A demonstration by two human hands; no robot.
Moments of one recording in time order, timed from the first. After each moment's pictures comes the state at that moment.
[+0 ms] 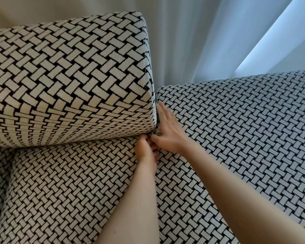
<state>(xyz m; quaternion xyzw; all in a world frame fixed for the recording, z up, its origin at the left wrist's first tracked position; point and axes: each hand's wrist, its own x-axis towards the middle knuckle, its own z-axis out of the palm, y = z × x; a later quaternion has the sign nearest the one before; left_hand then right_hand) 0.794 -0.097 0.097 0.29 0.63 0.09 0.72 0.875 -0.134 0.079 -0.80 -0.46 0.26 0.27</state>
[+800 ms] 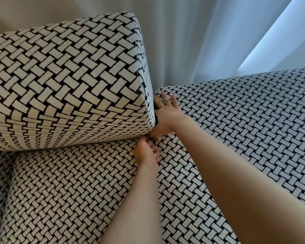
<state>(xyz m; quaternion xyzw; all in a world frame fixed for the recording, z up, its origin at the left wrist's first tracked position) 0.802 -0.096 0.091 0.25 0.68 0.09 0.68 0.916 -0.096 0.085 -0.81 -0.51 0.27 0.00</state>
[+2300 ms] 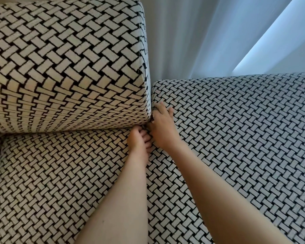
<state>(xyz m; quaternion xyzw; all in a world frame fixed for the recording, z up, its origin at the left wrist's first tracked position) 0.795 -0.096 0.102 0.27 0.63 0.09 0.72 0.863 -0.132 0.079 -0.85 -0.40 0.21 0.27</state>
